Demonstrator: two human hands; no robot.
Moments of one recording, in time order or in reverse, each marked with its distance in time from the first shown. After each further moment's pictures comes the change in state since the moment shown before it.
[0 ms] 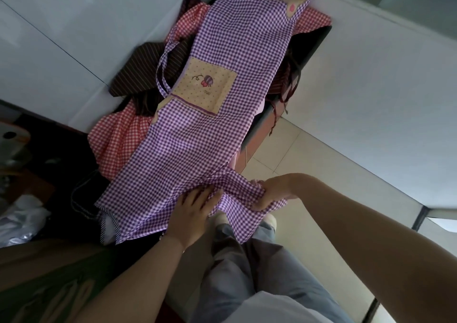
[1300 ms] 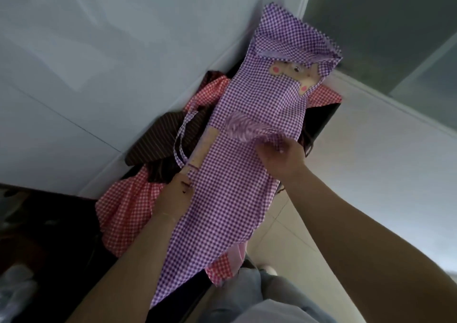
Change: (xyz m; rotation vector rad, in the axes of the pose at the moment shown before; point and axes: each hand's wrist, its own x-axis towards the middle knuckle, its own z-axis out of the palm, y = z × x) left_hand 0.163 -0.128 -0.099 -0.828 -0.033 -0.764; right_hand -0.045 -0.144 -0.171 1.972 0.348 -0.674
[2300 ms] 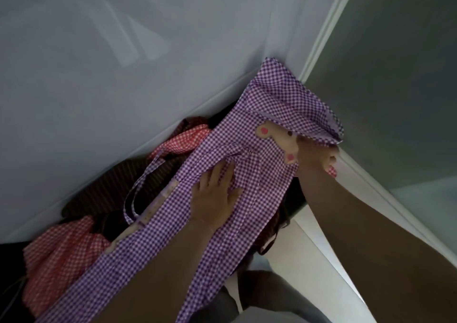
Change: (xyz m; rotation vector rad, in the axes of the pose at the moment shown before) left_hand 0.131 0.192 0.098 0.509 0.252 0.287; right_hand 0.138 -0.193 0.100 -1.071 0.641 -0.671
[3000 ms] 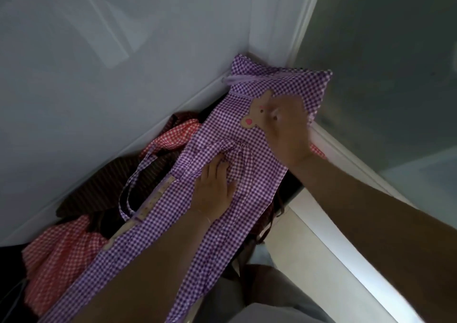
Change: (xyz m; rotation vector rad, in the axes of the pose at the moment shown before) left_hand 0.003 0.014 0.001 -0.120 -0.004 0.076; right_hand -0.032 -0.019 -0.023 -0.198 -0.168 -1.465
